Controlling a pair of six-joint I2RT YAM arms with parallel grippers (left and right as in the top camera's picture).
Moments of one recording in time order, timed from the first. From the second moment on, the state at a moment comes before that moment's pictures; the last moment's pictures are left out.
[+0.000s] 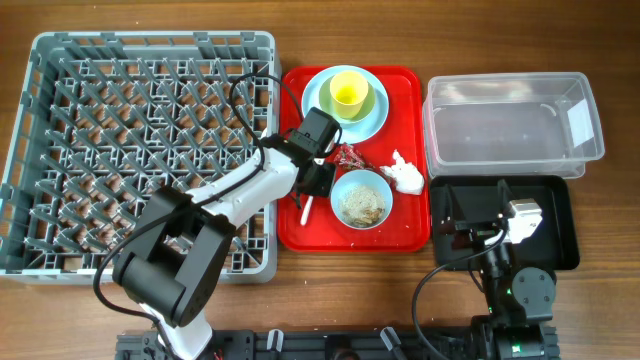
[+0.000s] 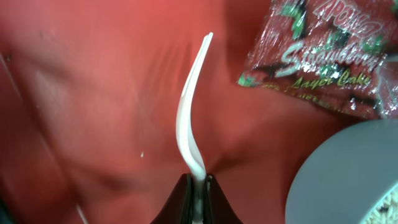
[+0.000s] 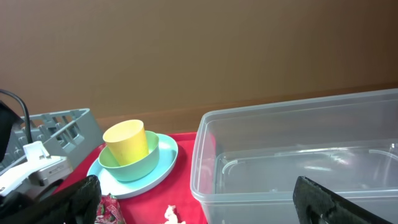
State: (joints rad) left arm -0.59 1.87 1.14 -0.59 0.05 -0.31; right arm 0.06 0.01 0.01 0.00 -0.08 0.19
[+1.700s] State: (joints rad) left arm -0.29 1.68 1.22 -0.87 -0.03 -0.30; right arm 0.06 0.01 0.01 0.00 -0.08 0.19
